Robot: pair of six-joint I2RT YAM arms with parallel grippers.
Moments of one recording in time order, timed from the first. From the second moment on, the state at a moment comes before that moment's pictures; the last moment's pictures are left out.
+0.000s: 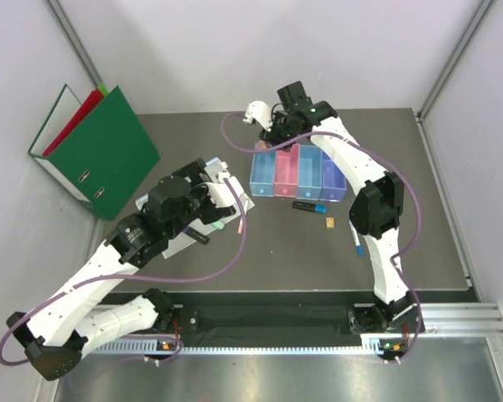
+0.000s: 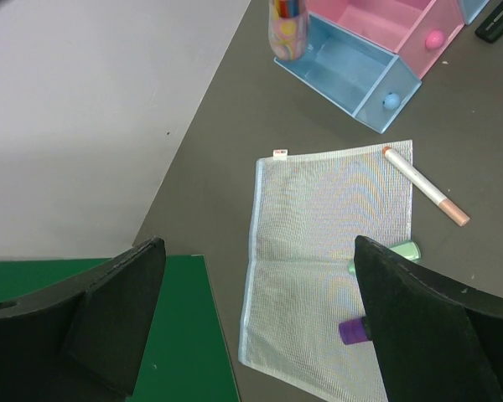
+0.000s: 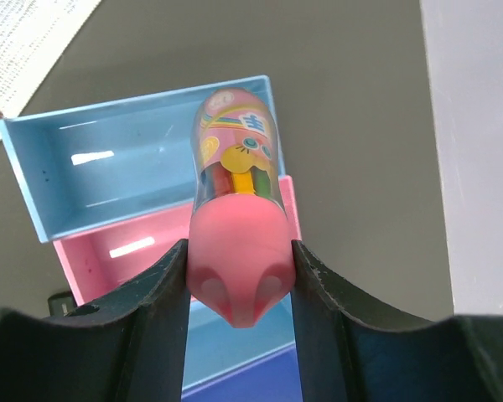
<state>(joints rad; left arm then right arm) -0.75 0.89 1.04 -0.50 -0.23 0.68 0.52 2.20 2.27 -0.91 -0.19 -0.81</state>
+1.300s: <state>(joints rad) -0.75 0.88 1.02 -0.50 -0.23 0.66 0.64 2.19 2.10 -0.96 -0.12 -0.94</state>
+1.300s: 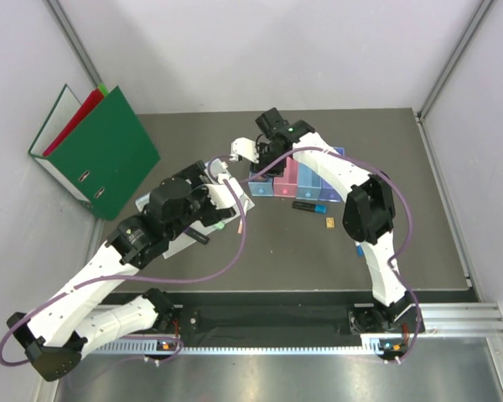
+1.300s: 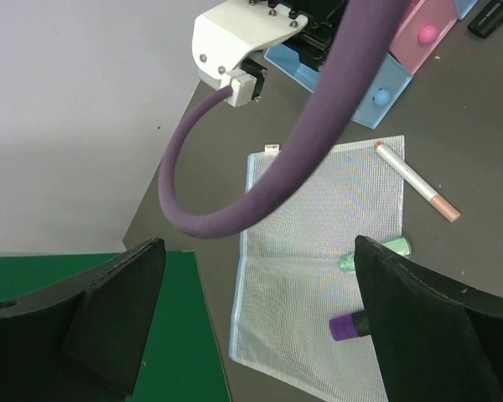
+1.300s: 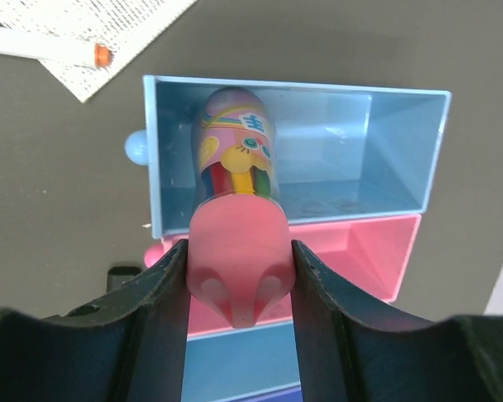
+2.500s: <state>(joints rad) -0.75 0.87 1.00 -0.50 -0.23 0.65 0.65 2.01 1.82 -0.51 0.01 -0.91</state>
